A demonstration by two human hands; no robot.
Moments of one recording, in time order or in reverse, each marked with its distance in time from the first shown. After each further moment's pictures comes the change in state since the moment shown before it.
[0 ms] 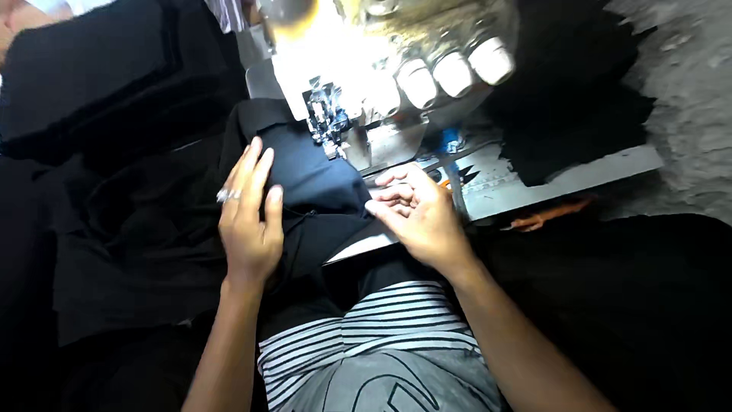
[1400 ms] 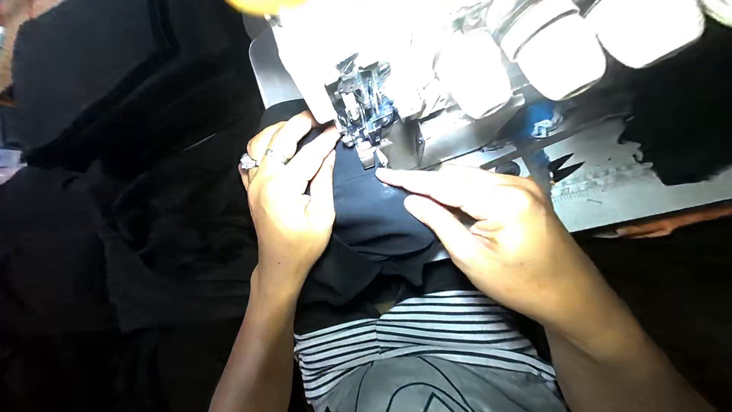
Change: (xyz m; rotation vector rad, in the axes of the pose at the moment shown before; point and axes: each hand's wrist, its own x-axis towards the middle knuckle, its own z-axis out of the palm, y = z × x) left_hand 0.056 0.012 0.018 0.027 -0.080 -0.142; right_hand 0.029 -0.026 -0.003 -0.230 -0.089 -0.147
